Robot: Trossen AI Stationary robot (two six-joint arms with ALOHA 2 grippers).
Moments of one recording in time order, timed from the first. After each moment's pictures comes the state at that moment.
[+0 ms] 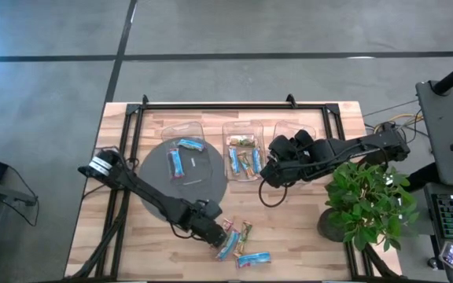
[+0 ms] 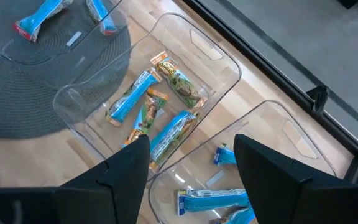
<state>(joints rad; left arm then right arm) -0.50 1.85 1.17 -0.32 -0.22 -1.26 0.27 1.56 1.66 -1.39 0.68 0.94</state>
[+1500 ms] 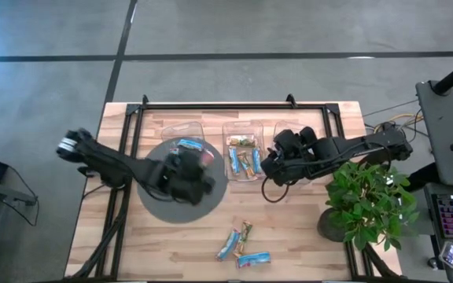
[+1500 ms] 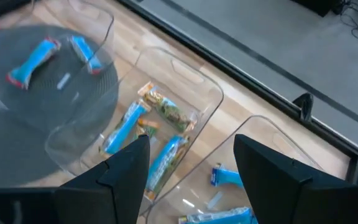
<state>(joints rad) -0.34 1.49 1.32 -0.93 -0.76 -1.22 0.27 1.53 1.64 -1.38 0.80 1.04</state>
